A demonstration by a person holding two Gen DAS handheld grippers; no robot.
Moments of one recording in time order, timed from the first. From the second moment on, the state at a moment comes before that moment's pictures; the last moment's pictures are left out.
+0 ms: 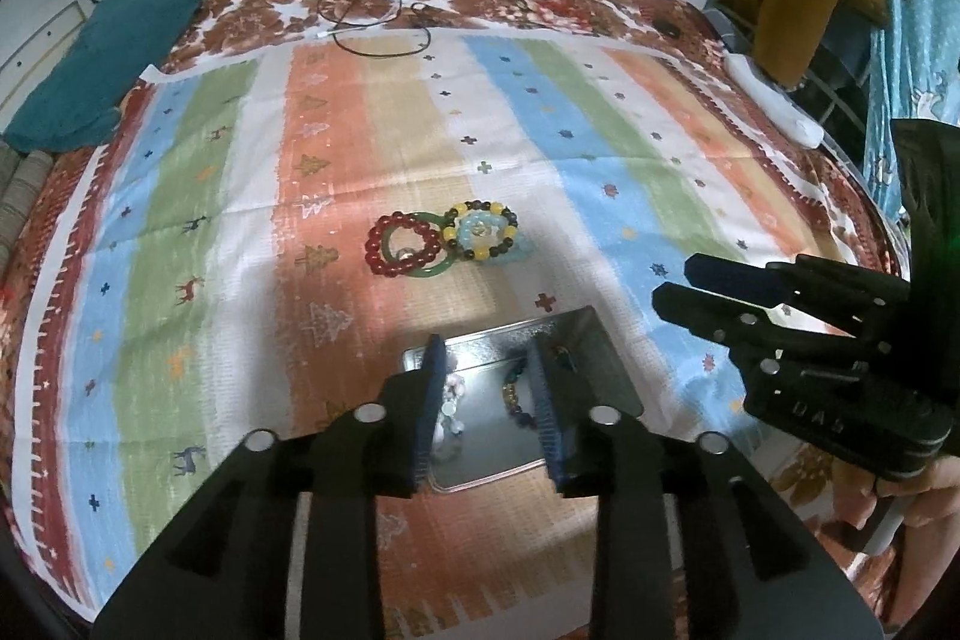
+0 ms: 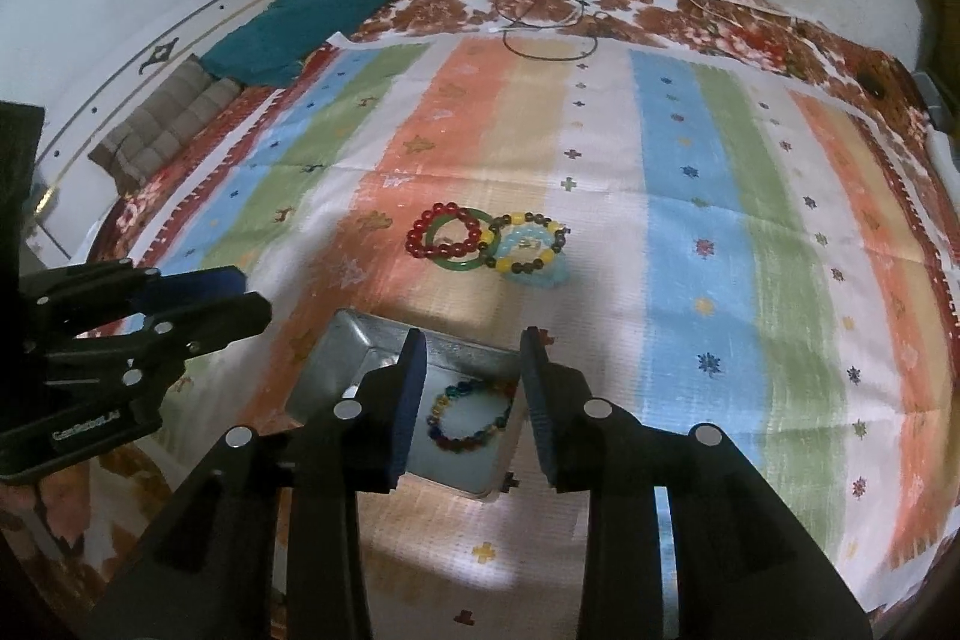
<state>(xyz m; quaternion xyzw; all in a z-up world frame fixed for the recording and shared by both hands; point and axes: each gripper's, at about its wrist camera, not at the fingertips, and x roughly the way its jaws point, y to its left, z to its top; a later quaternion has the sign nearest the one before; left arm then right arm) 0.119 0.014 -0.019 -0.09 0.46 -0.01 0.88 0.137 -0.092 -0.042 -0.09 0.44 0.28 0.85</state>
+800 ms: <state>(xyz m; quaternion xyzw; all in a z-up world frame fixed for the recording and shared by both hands) 0.165 0.054 -0.035 -0.11 0.48 0.06 0.87 0.187 -0.085 -0.057 -0.09 0.48 0.24 0.84</state>
